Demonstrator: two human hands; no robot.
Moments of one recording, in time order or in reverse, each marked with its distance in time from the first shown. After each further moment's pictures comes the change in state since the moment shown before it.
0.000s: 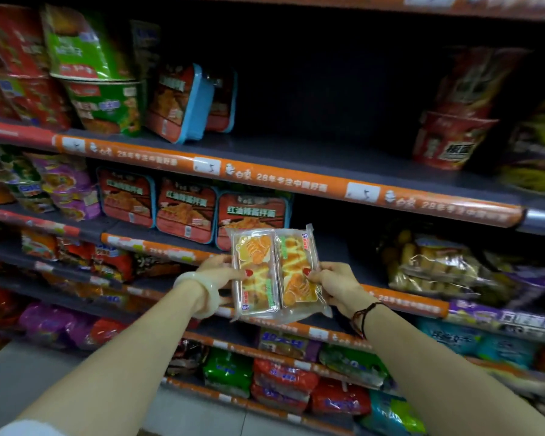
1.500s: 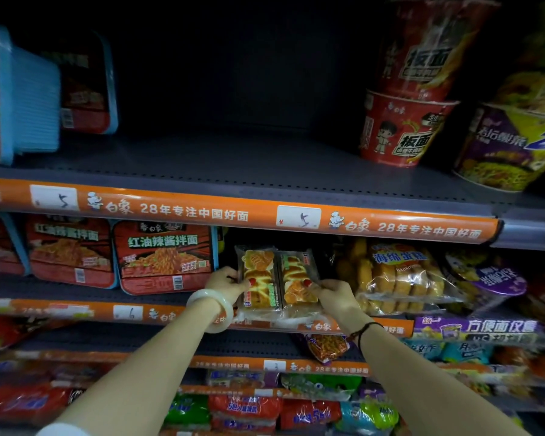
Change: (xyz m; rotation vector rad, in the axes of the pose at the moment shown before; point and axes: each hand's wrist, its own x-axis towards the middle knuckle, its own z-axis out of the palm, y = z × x) left_hand 0.151 0.012 0.140 0.458 -0.018 0.170; right_hand 0.132 0.048 -0.107 -0.076 0.253 0.043
